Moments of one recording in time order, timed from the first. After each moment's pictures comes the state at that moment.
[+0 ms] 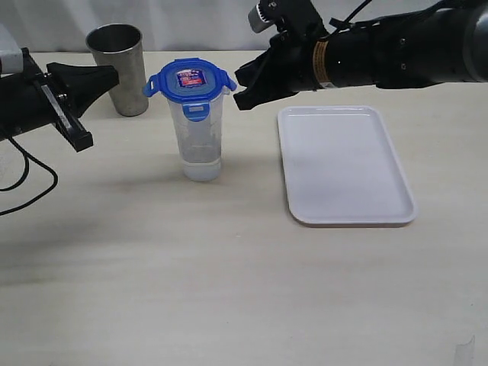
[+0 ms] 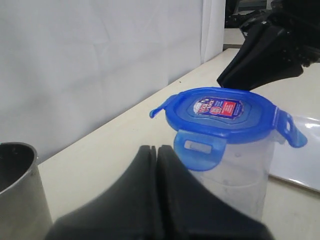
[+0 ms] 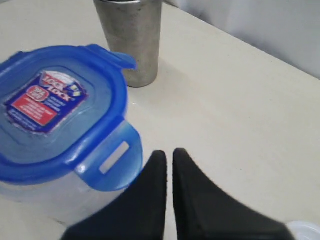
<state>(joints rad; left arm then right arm) 0.08 1.85 -0.69 1.07 -1.21 -0.31 0.37 1.87 -1.20 -1.54 -0.35 1.29</state>
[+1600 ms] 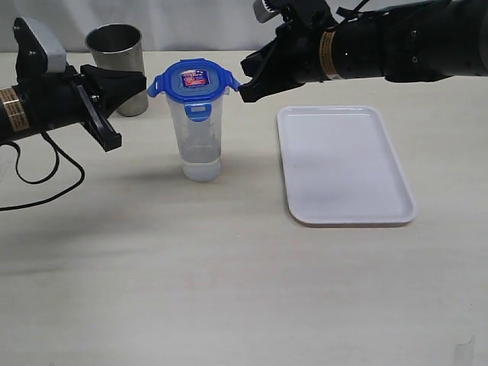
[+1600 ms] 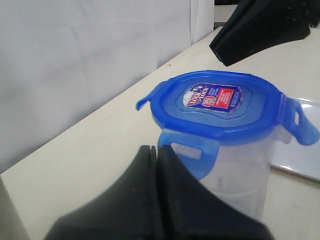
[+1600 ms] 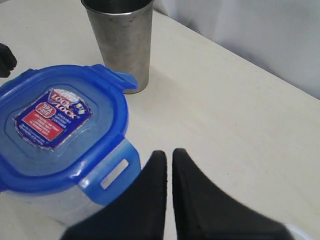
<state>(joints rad) -0.02 1.88 -0.76 1.05 -1.09 -0.32 0.37 1.83 -1.20 -1.58 -0.33 1.33</state>
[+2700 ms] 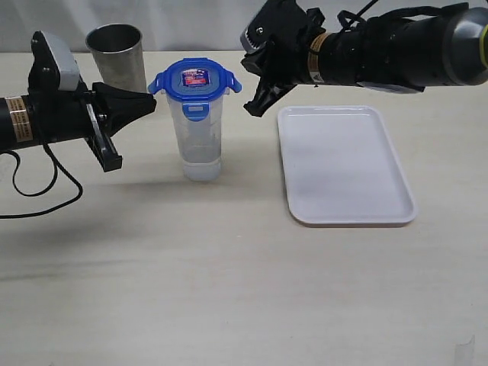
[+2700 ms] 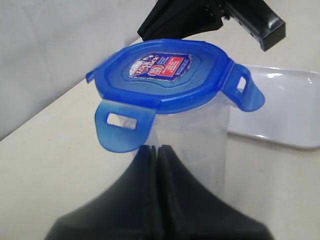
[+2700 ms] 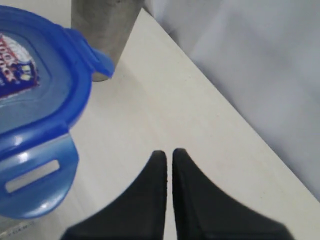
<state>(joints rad) -0.03 1.88 -0.76 1.18 -1.05 -0.34 0.37 1.93 -1.23 -1.13 -0.27 0.52</state>
